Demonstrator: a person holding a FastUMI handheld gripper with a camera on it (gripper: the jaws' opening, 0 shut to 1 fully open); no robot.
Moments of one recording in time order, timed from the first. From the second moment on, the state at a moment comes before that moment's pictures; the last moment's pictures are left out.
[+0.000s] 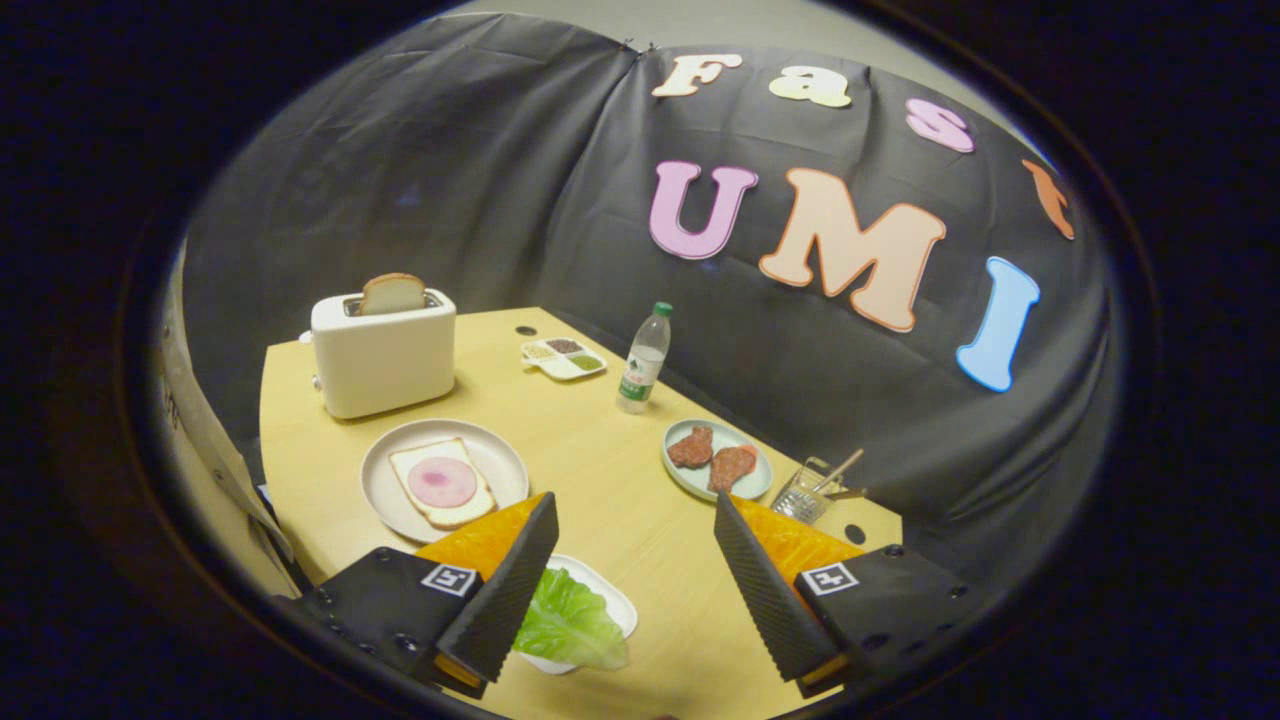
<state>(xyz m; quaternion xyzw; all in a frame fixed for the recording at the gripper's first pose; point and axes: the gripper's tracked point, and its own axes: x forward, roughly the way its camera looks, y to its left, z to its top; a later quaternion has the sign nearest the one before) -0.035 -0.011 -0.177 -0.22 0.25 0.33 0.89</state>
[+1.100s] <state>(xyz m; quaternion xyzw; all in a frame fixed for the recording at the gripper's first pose) -0.091 -0.025 -0.332 -0.26 0.42 0.39 0.78</state>
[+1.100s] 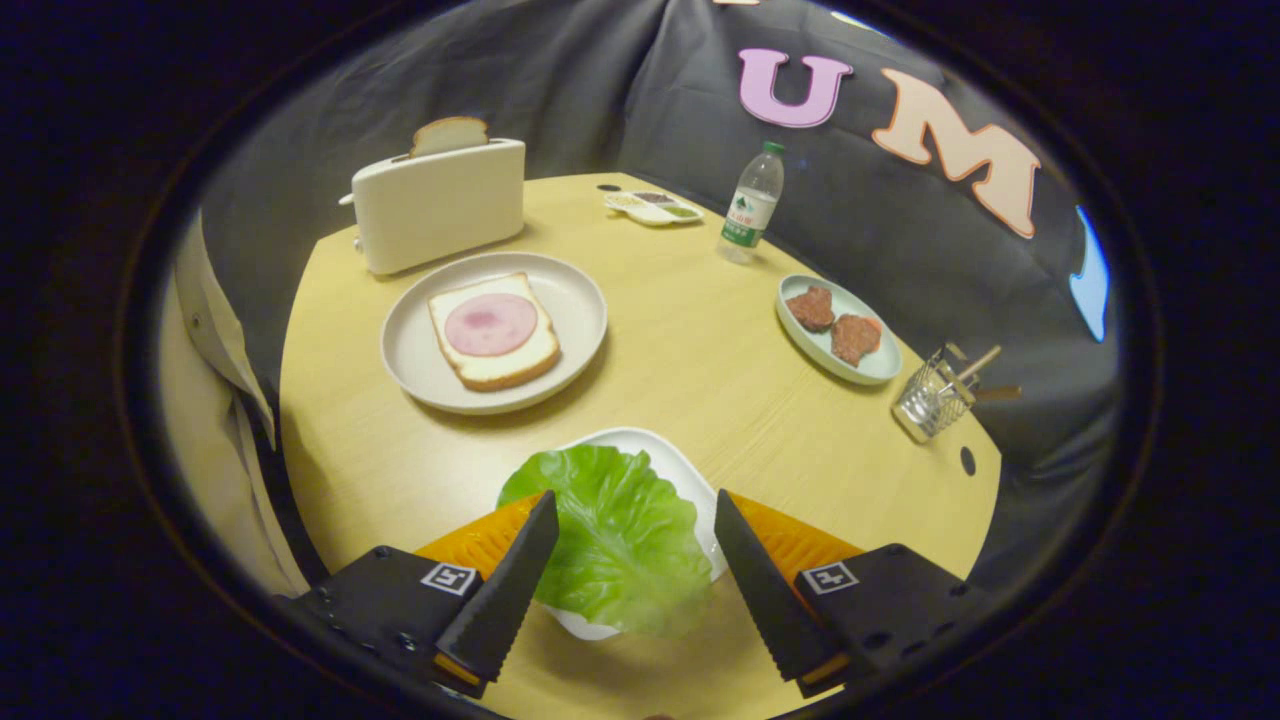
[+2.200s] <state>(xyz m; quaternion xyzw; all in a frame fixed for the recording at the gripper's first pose) -0.108 -0.039 -0.375 -0.19 0.50 0.36 0.77</state>
